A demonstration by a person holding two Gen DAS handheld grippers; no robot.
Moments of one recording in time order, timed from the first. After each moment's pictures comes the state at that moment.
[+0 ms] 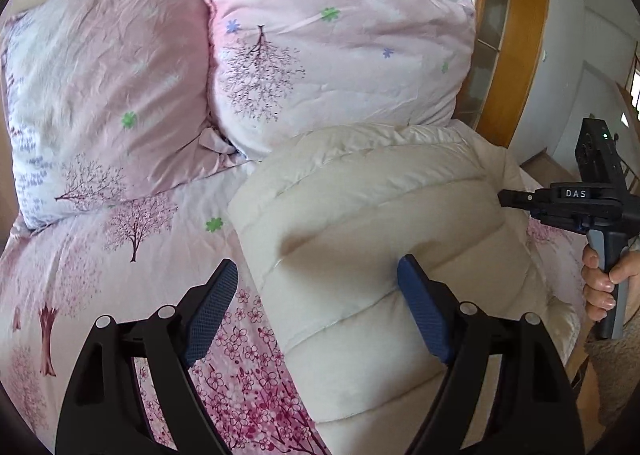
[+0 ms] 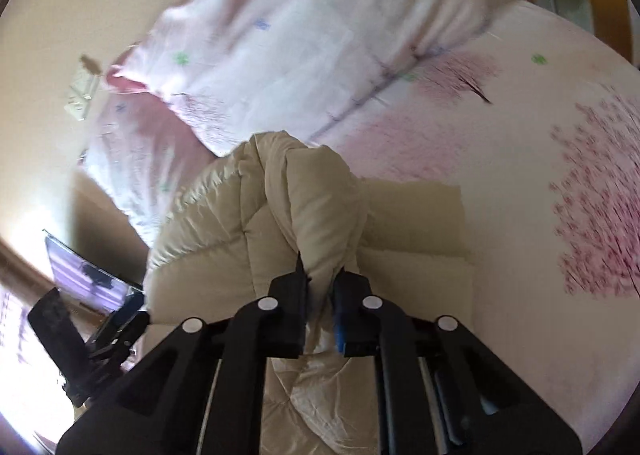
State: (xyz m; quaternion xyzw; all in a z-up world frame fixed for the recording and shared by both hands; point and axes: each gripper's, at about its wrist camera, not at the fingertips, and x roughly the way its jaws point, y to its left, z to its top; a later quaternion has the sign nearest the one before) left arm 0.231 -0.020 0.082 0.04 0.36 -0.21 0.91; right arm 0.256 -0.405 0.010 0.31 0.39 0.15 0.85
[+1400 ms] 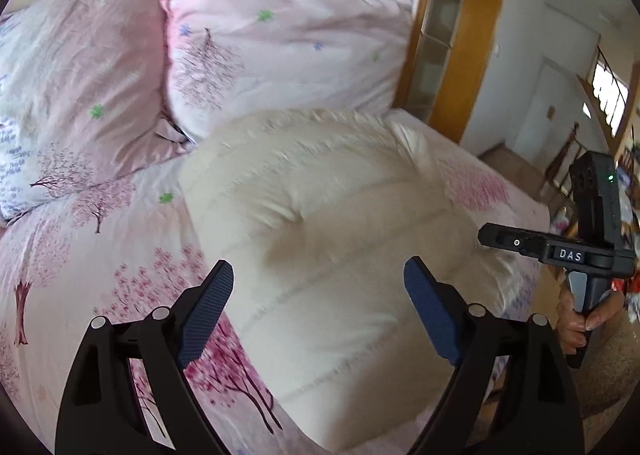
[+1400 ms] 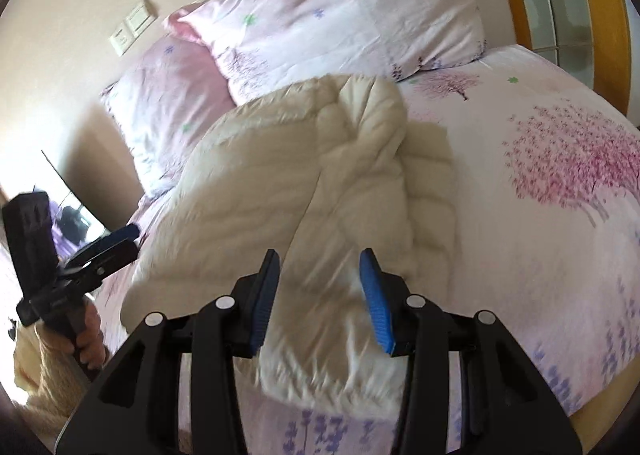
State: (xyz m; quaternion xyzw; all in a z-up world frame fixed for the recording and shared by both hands) left arm 0.161 -0.034 0.087 0.04 0.35 -0.29 0.89; right arm 0.122 -0.371 -0.006 0.19 0.34 0.15 0.91
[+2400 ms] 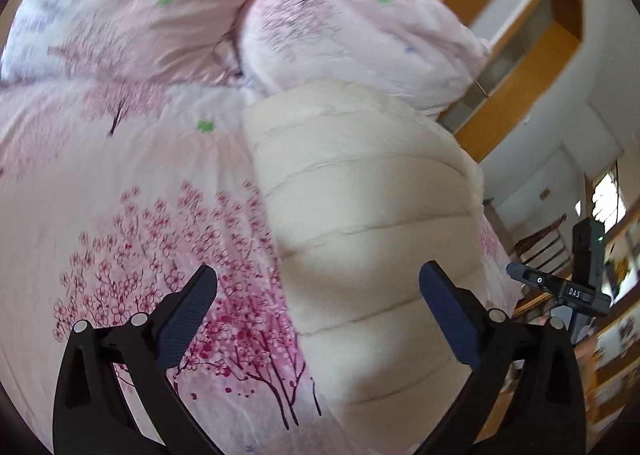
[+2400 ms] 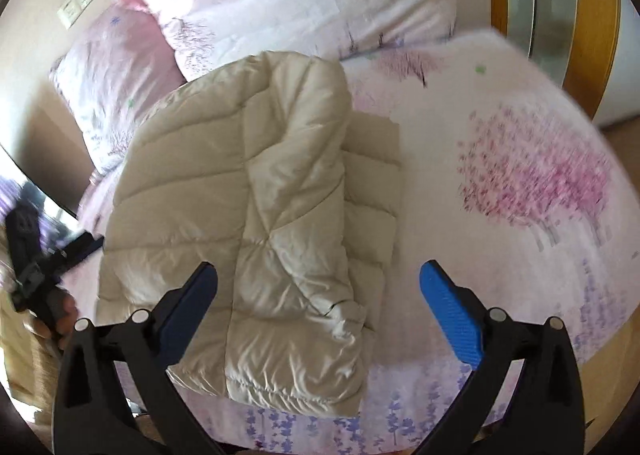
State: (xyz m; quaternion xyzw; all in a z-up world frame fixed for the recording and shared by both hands) left arm 0.224 0.043 0.060 -0.16 0.44 -0.26 0.85; right arm 0.169 -0.394 0.025 0.17 0.45 0.09 0.87
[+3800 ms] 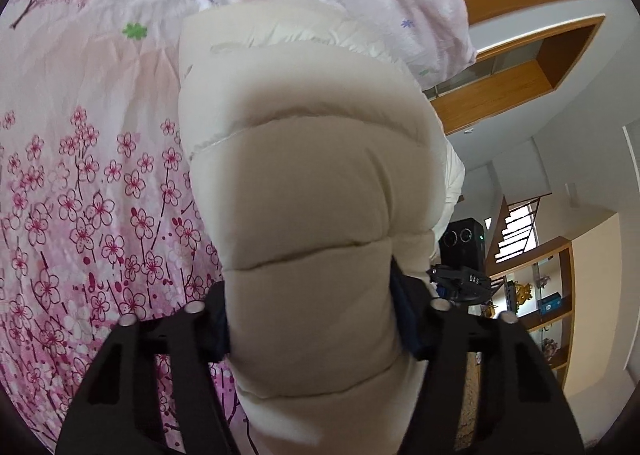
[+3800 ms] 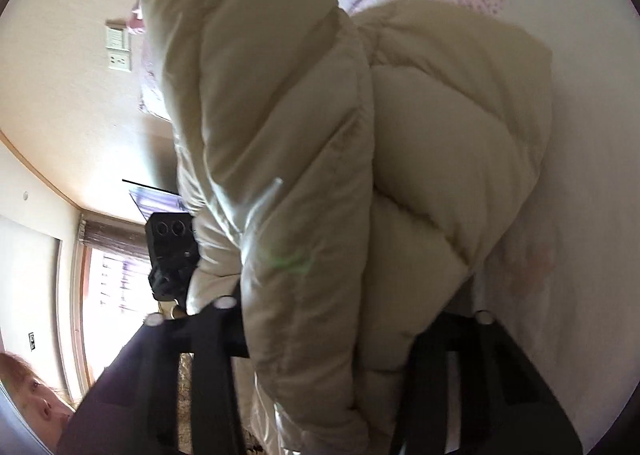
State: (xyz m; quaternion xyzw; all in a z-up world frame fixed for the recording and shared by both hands) left arm 0.276 0.021 0.010 -0.30 0.49 -0.38 0.72; right arm 0.259 -0.379 -0.062 0.37 0.48 0.35 0.71
